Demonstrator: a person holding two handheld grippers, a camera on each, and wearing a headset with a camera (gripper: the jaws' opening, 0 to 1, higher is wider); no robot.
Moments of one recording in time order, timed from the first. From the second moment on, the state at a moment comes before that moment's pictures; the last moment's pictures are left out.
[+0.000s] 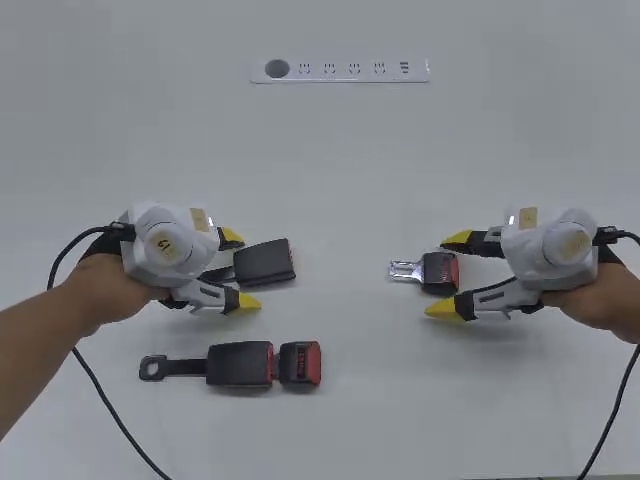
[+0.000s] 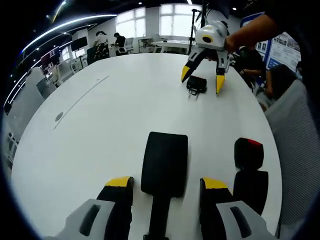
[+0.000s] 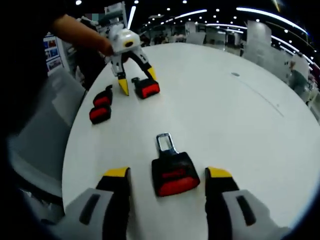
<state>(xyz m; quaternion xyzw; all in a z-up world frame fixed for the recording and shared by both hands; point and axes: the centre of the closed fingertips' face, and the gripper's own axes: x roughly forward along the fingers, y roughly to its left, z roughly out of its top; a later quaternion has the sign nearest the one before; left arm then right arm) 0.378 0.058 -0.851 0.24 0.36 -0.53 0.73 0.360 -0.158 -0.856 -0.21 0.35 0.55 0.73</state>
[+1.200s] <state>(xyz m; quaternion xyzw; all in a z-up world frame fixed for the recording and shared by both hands) 0.363 0.054 -0.849 0.27 0.33 -0.62 0.66 0.362 -0.163 -0.845 -0.21 0.29 0.59 0.72</state>
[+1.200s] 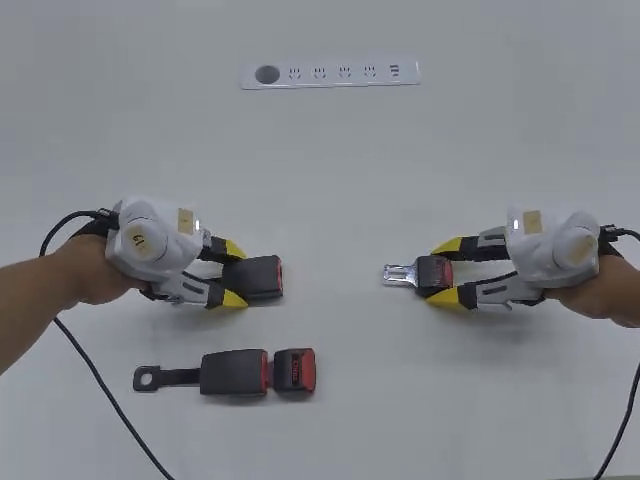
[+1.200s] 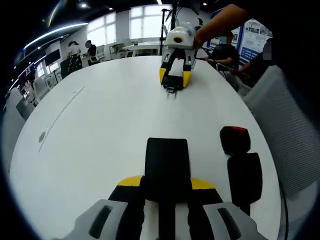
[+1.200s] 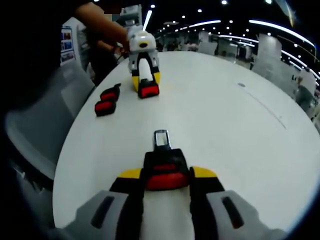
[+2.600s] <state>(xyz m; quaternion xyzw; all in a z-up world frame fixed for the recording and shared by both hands) 0.365 0.056 -0.848 0.28 0.32 -0.63 0.65 0.368 -0.075 -0.851 -0.18 0.26 0.61 0.73</state>
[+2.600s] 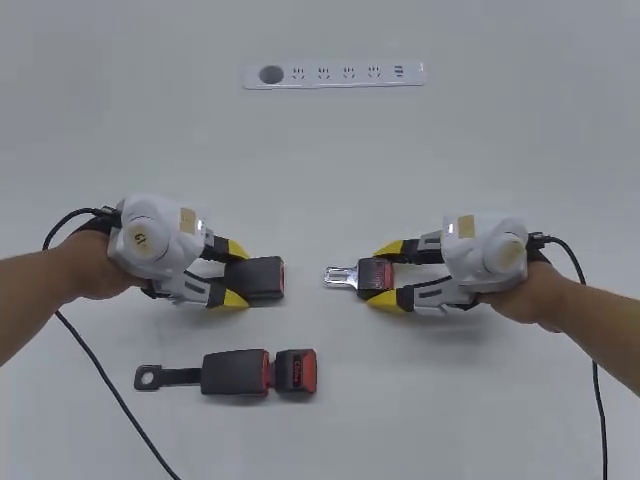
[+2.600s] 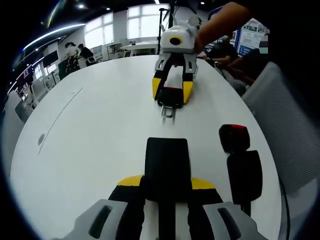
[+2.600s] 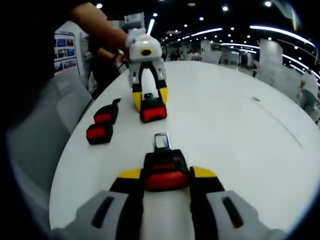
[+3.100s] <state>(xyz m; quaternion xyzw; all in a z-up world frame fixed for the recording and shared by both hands) 0.366 0.056 -0.848 0.29 0.32 -0.64 0.64 0.369 -0.031 -0.852 -0.17 0.26 0.63 0.71</state>
